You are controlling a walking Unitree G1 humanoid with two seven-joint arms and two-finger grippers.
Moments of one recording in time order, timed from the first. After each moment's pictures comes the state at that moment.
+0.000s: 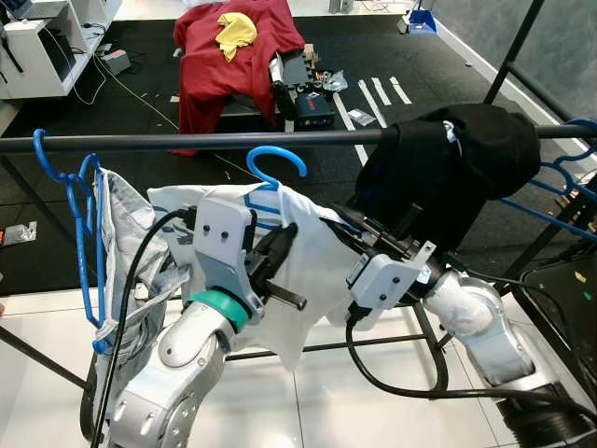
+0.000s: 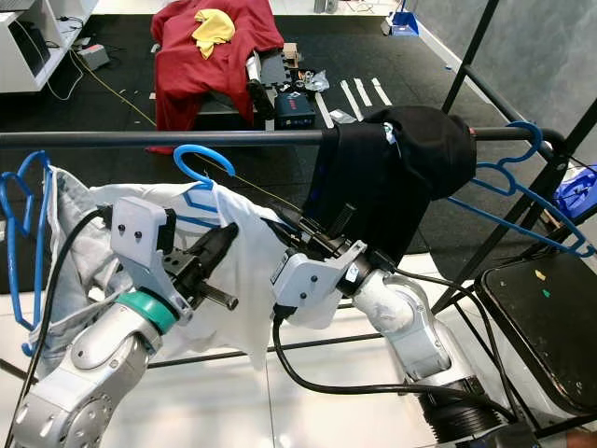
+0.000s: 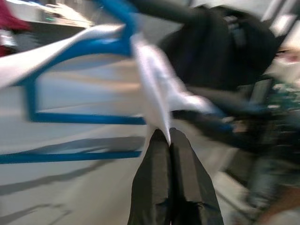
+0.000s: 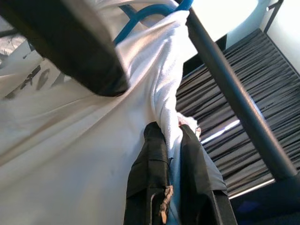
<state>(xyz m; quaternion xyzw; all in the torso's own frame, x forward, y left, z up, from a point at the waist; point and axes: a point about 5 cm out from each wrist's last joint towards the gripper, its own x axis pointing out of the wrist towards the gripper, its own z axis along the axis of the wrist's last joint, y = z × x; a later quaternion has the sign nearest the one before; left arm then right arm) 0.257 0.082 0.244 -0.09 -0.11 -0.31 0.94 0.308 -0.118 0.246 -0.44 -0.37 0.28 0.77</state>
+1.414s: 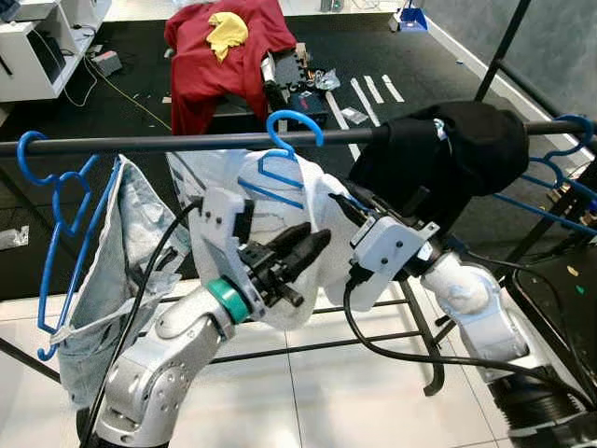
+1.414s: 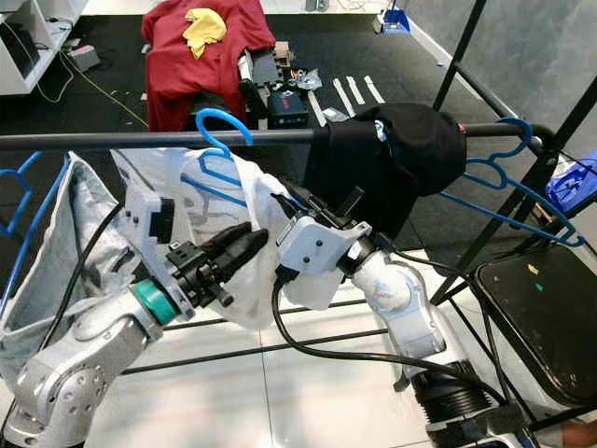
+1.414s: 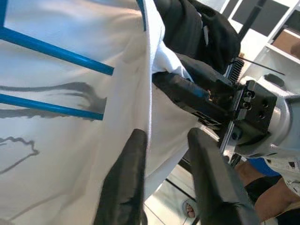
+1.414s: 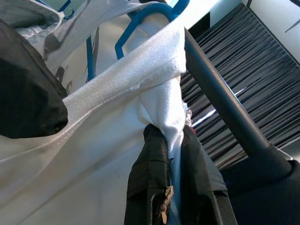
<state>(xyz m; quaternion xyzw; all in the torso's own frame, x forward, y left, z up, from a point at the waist) 0.280 0.086 0.239 -0.13 -0.08 -0.38 0.91 0.322 -0.121 0.262 -0.40 -0.36 0.25 0.81</state>
